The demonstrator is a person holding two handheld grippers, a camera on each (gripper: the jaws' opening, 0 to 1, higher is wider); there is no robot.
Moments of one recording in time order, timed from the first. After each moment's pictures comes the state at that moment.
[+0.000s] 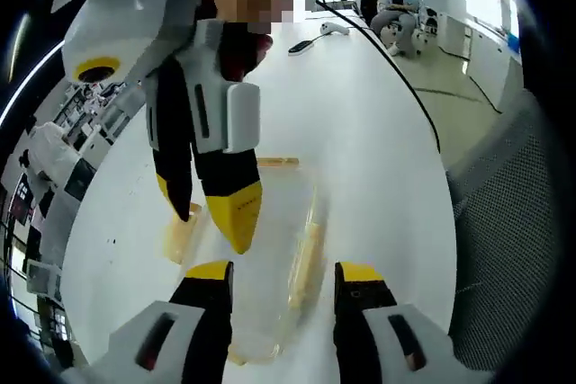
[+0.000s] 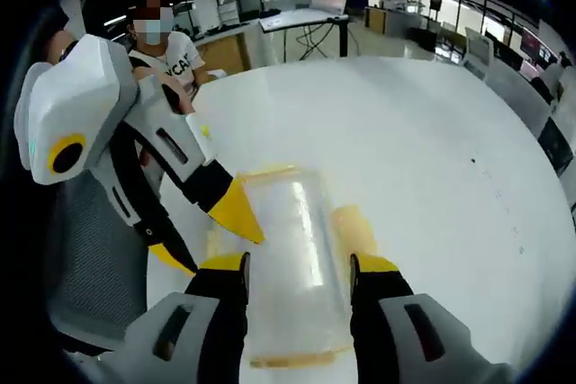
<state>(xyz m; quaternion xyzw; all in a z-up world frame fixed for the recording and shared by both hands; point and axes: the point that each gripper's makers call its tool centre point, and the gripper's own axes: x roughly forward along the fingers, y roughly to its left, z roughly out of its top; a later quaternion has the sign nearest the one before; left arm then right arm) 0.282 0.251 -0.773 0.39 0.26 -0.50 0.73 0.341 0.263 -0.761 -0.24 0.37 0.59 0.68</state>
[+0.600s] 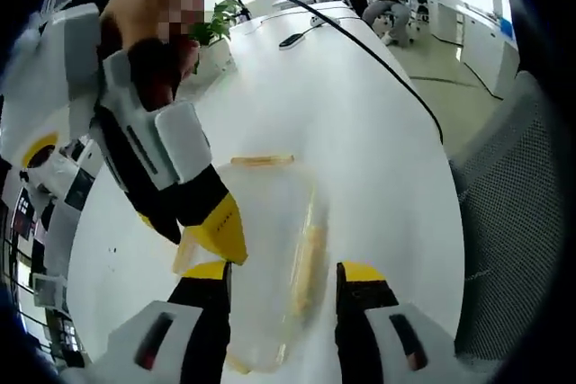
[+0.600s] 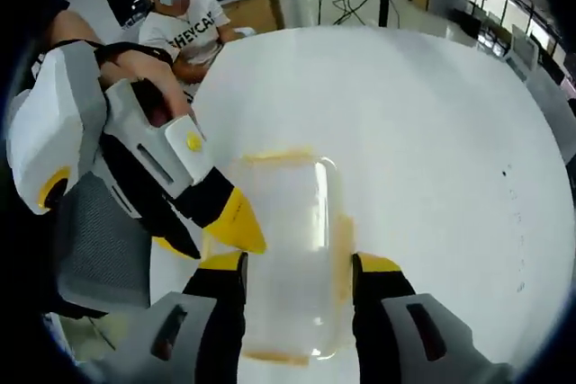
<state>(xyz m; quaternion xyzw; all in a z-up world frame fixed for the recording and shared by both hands) 0.286 0.250 -0.778 0.41 0.26 -0.50 0.72 0.339 0.270 -0.777 -0.33 0.42 0.62 0.57</state>
